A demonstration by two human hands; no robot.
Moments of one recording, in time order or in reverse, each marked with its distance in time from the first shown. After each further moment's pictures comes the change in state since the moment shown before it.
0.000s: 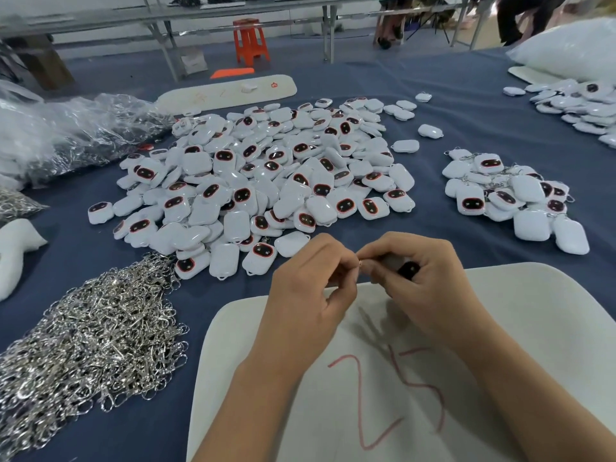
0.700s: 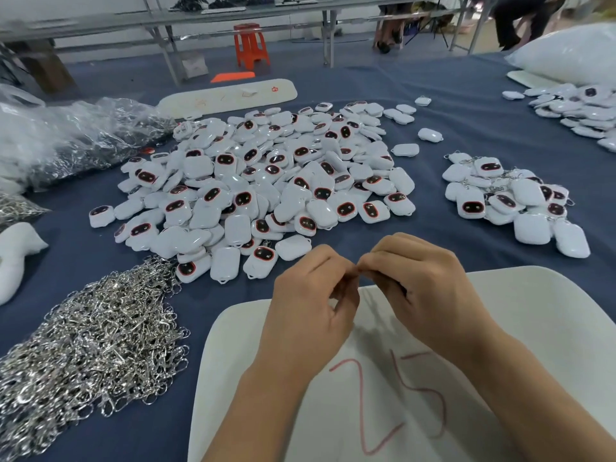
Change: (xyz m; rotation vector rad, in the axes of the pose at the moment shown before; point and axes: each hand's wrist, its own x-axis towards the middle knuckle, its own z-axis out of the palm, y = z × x) left_hand -0.005 -0.002 0.003 0.078 -0.012 -0.033; right_hand 0.000 -0.003 -0.002 -0.469 0.003 -0.395
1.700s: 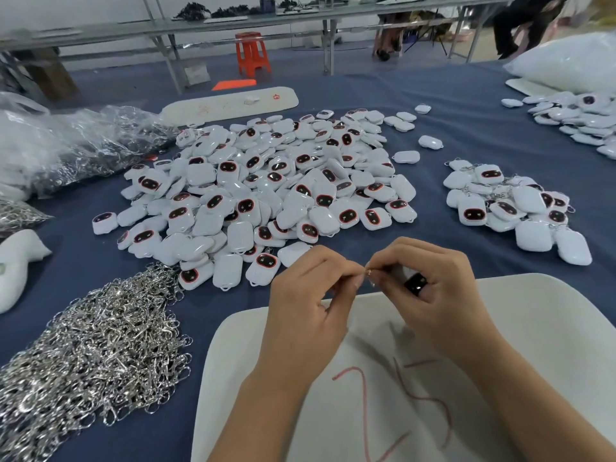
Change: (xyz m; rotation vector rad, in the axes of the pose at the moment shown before) left_hand 0.004 0.002 -0.004 -0.130 0.087 0.028; right_hand -0.001 -0.003 -0.002 0.319 0.053 0.266
